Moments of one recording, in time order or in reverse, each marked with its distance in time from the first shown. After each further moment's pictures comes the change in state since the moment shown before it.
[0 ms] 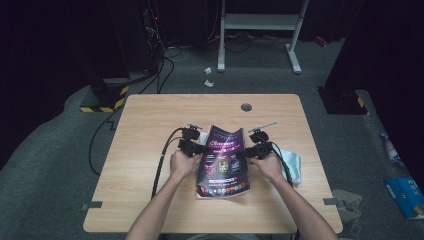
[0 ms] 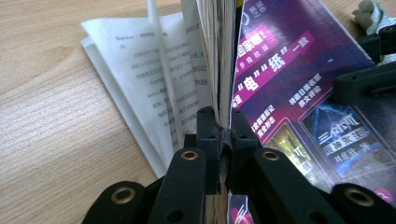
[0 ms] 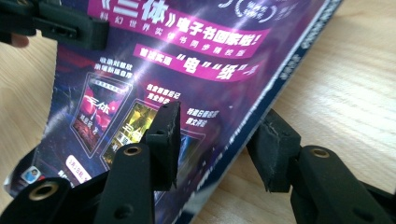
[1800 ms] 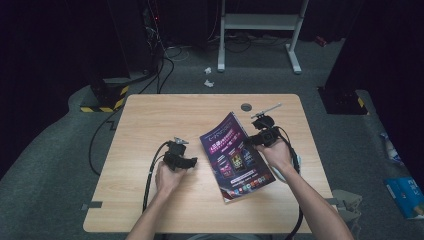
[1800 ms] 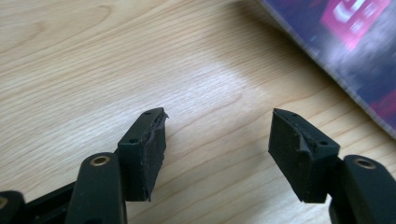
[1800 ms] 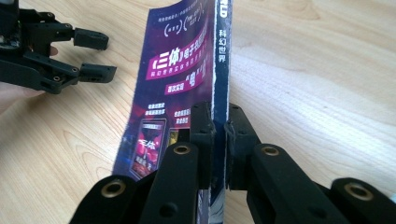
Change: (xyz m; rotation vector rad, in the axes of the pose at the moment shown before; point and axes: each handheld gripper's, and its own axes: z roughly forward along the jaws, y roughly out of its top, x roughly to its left) left arm 0.023 -0.062 -0.015 -0.070 0.278 0.095; right arm 0.037 0.038 -0.072 0.020 -0.114 -0.105
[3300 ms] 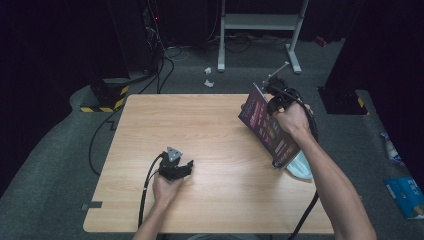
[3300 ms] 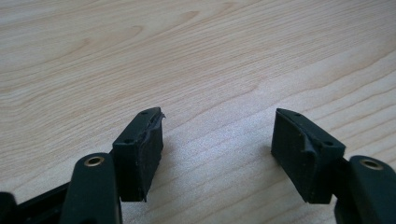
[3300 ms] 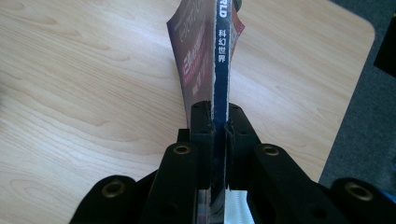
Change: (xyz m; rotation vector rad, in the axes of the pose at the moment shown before) left arm -0.002 -0.040 -0.003 -0.222 0.066 0.027; right arm -0.017 0.078 -0.068 0.182 -0.400 0.044
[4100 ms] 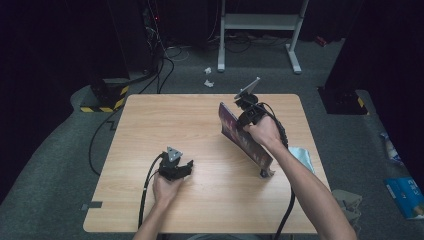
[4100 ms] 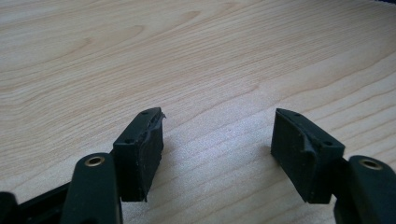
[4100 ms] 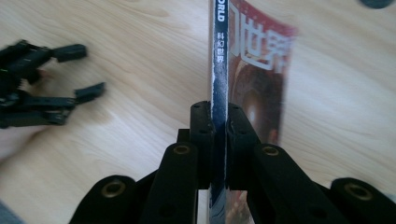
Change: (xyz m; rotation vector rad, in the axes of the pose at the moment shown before) left arm -0.001 0.000 0.000 -0.003 0.003 -0.009; right arm 0.068 0.004 0.035 0.022 0.289 -0.048
